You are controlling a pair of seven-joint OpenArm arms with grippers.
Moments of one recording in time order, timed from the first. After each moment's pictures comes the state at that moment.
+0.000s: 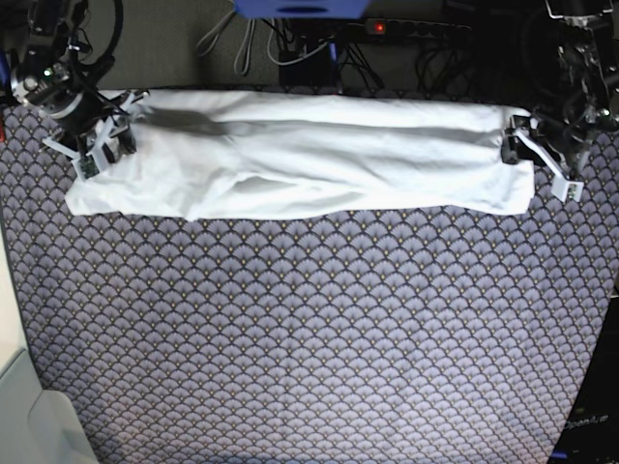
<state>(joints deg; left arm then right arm) 15.4 -23.5 -23.5 84.1 -32.0 -26.2 49.4 -24.4 12.6 24.5 102.4 7.3 40.1 -36.8</state>
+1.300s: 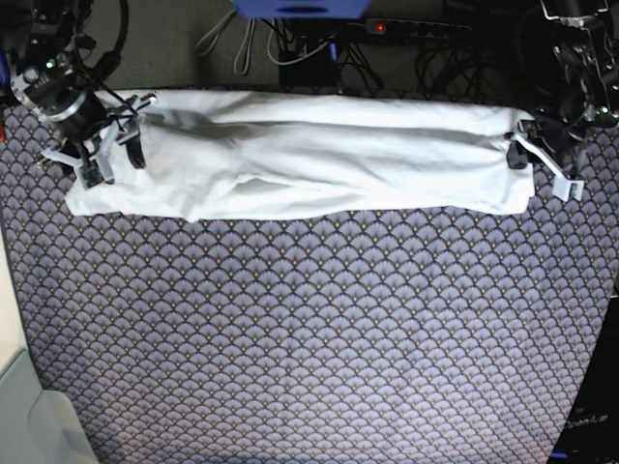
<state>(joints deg) 14.8 -21.9 -23.5 80.7 -33.9 -26.4 46.7 -25.6 10.0 24.3 113.0 7.1 40.1 -37.3</state>
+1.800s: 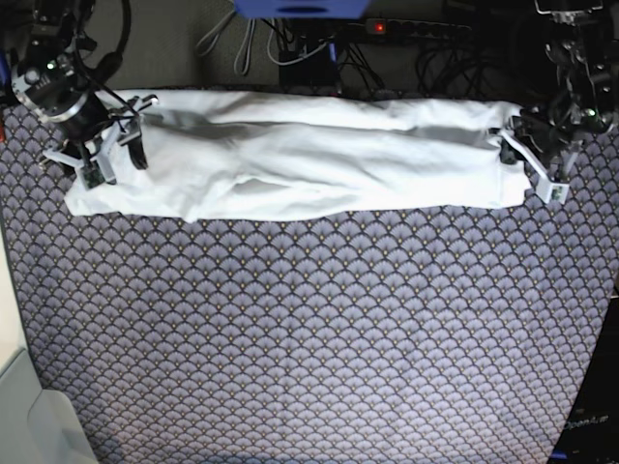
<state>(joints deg) 16.0 -19.7 -20.8 92.2 -29.6 -24.5 54.9 -25.3 9.8 24.2 111.1 7.4 40.1 -36.8</state>
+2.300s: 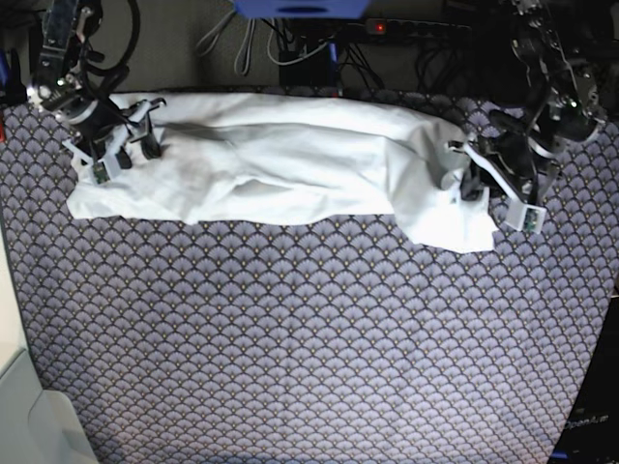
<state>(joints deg) 15.4 -10.4 -21.2 112.4 -29.7 -25.1 59.1 -20.4 10.3 22.8 94.4 8.8 40.1 -34.3</state>
